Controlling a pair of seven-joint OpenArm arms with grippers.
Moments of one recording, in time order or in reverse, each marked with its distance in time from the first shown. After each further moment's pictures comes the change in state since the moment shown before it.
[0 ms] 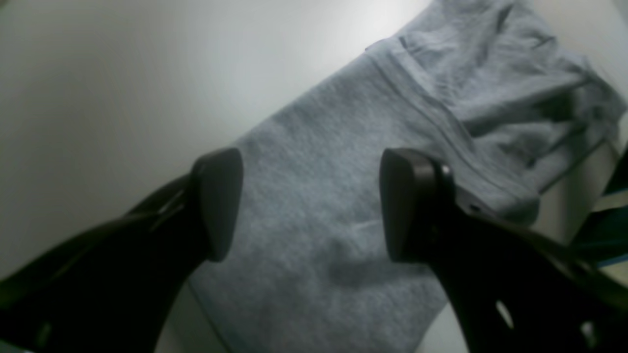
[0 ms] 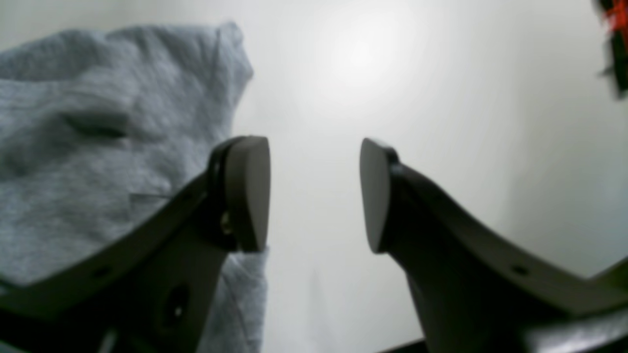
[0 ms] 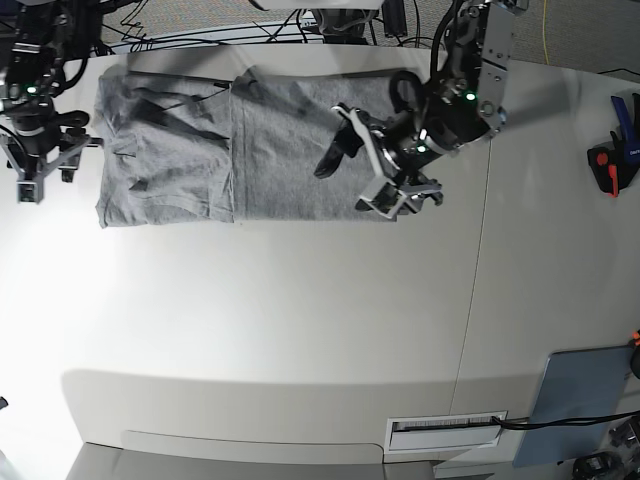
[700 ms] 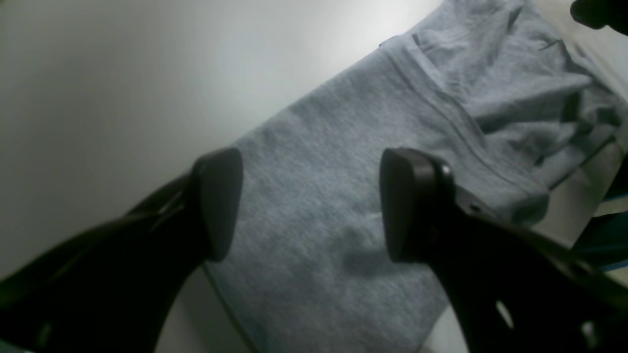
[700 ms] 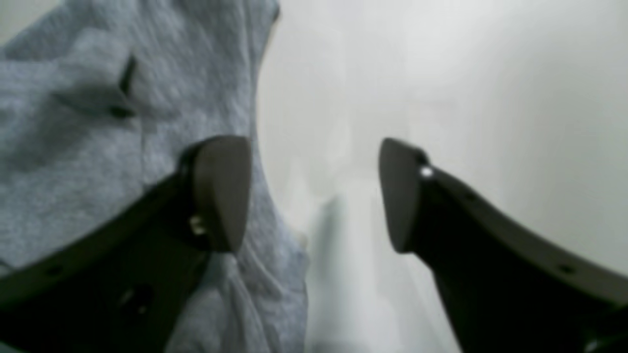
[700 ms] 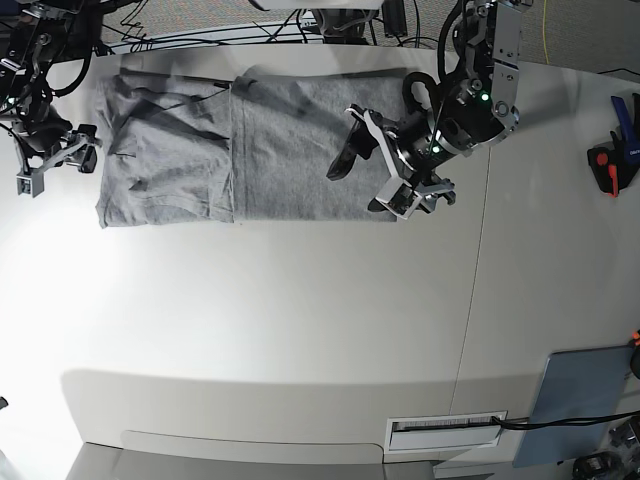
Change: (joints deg) left arm 0.6 0.1 -3.1 0.0 -1.2 -1.7 0.4; right arm 6.4 -0.4 3.1 -16.8 13.0 10.9 -1.4
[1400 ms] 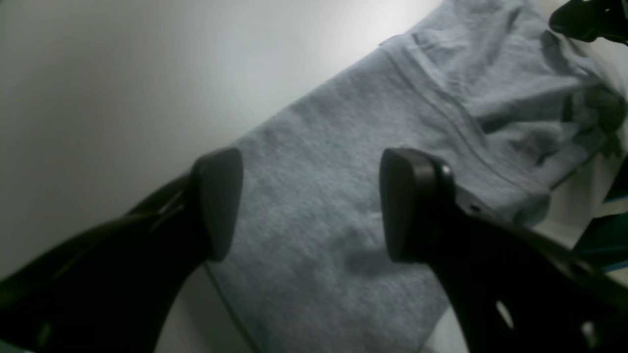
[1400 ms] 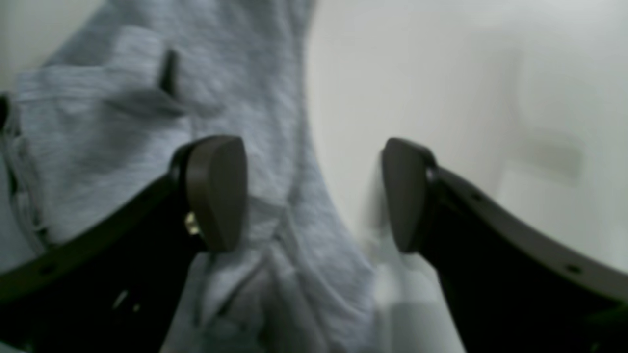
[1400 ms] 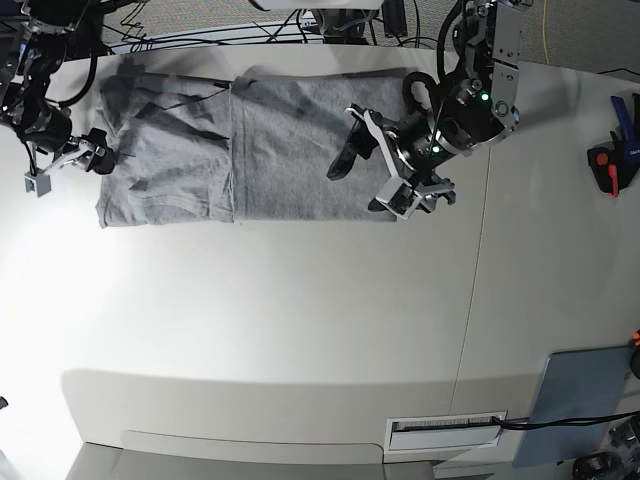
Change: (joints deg) left arm 0.0 0.0 0.0 0.0 0.1 0.0 0.0; right arm 5.7 0.5 -0.2 -11.7 15.1 3.0 -9.8
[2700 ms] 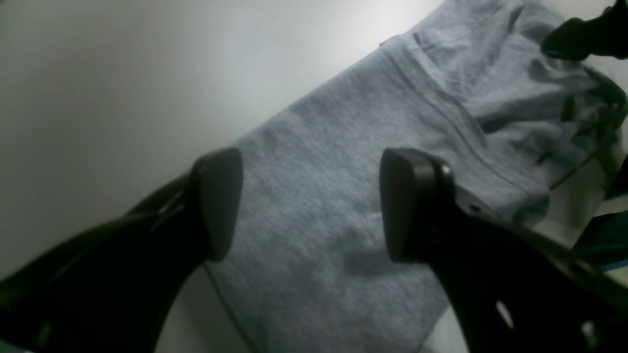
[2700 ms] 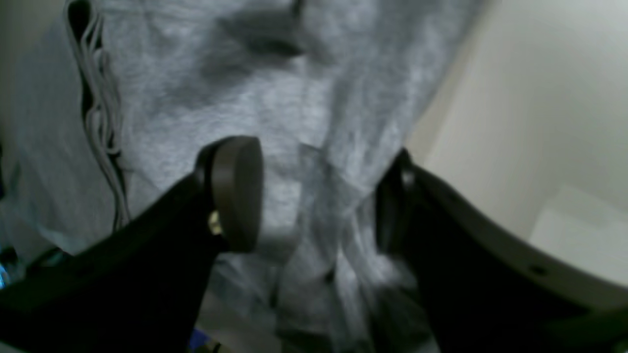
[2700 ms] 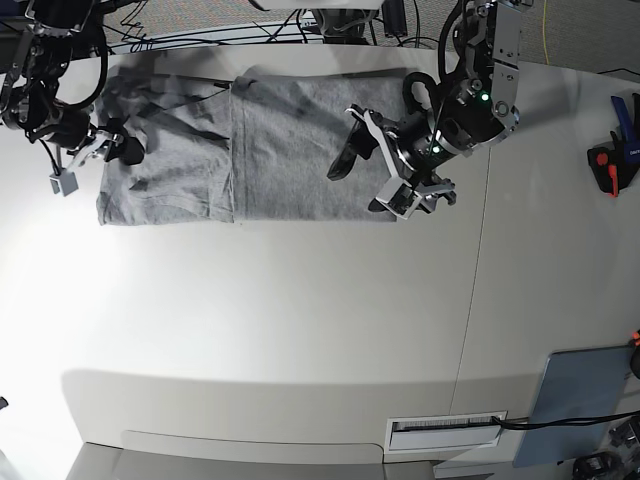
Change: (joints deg) left arm 0.0 0.0 0.0 0.0 0.1 0.0 0.0; right arm -0.1 -0.1 -4.7 -0.7 9.0 7.2 -6.0
